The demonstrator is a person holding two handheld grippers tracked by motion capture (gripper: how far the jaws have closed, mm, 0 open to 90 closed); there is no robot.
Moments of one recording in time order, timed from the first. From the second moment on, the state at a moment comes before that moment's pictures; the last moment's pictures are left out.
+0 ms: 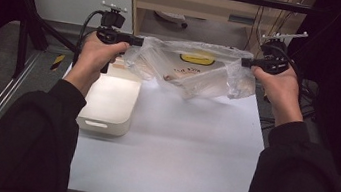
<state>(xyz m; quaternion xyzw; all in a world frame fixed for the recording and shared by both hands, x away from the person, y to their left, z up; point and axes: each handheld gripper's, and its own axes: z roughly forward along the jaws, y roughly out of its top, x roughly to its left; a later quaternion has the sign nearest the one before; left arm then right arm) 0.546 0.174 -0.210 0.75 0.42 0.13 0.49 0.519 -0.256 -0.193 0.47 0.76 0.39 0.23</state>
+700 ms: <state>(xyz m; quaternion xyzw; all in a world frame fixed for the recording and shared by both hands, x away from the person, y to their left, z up) 0.457 0.164 -0.290 0.79 0.38 0.09 0.47 0.453 -0.275 -0.268 0.47 0.77 0.39 0.19</state>
